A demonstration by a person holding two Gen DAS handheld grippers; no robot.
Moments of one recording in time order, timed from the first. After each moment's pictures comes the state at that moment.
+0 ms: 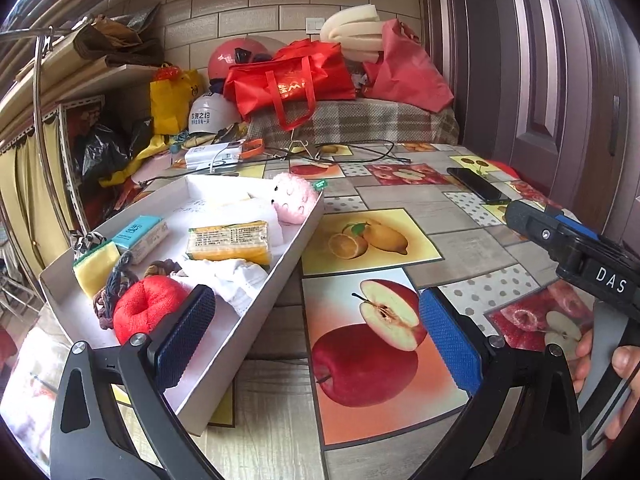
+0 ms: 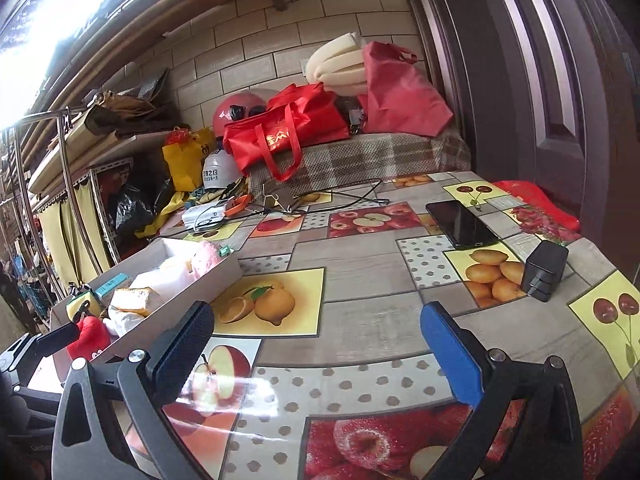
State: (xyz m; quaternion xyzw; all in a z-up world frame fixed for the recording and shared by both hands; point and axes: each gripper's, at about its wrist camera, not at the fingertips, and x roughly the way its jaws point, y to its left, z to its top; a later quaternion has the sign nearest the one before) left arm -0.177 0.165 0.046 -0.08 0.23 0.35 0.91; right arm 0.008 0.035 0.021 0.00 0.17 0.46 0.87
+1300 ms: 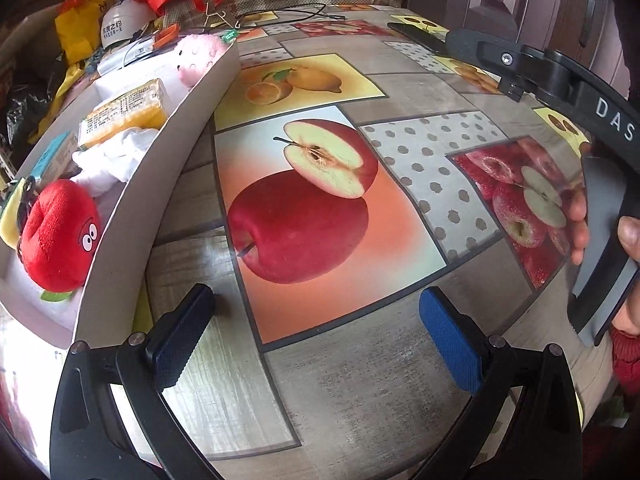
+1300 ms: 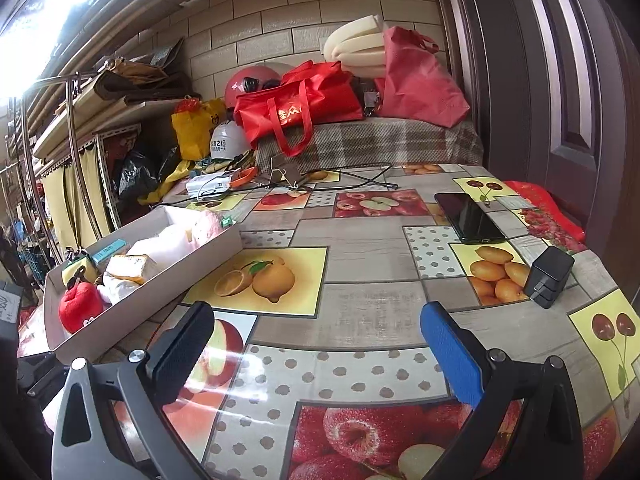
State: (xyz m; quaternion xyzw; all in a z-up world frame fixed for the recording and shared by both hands) left arm -0.156 0.152 -0.001 -0.11 0.46 0.21 0.86; right arm 0.012 0.047 0.016 -0.07 0.19 0.47 0.86
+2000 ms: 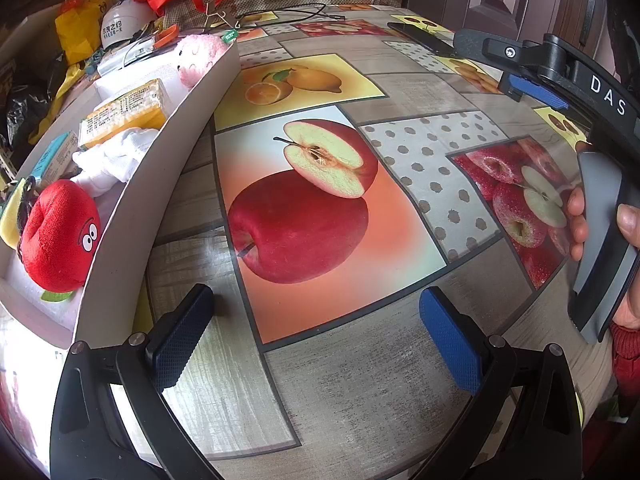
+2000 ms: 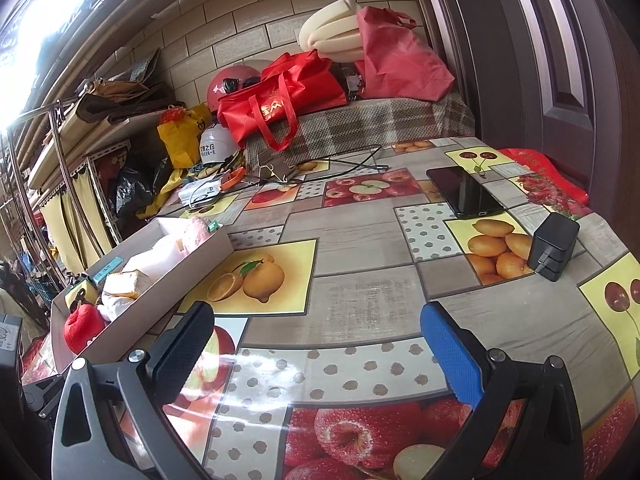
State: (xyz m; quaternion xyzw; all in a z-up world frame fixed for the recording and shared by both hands) left arm -0.154 0.152 -0.002 -0.11 0.46 0.21 0.86; right arm 0.032 0.038 0.012 -0.02 0.23 0.47 0.85
